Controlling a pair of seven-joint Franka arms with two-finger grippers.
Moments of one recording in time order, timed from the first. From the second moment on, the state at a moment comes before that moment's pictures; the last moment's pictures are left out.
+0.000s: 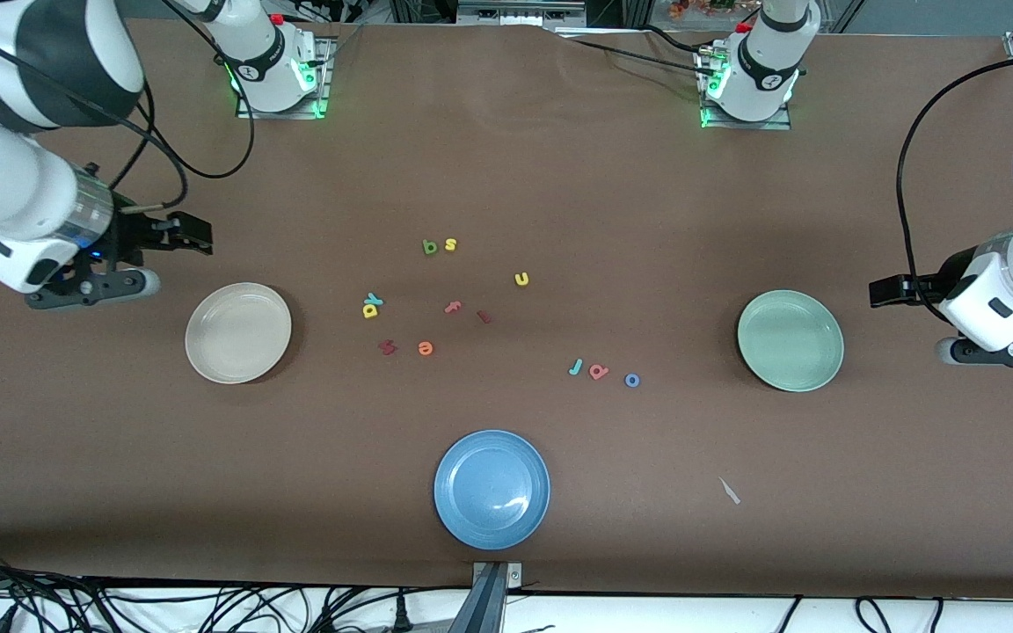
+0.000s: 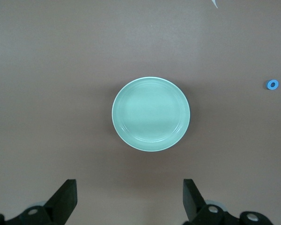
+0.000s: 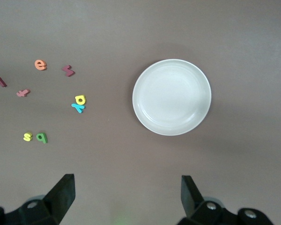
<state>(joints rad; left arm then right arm) 0.17 0.35 -0.21 -1.39 0.13 1.52 -0.05 0.20 0.20 -0.04 -1.56 0.03 1.60 -0.01</state>
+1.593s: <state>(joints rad) 0.02 0.50 -0.22 -1.41 0.03 1.62 -0.43 0.26 0.42 0.11 -1.84 0.03 2.15 0.18</state>
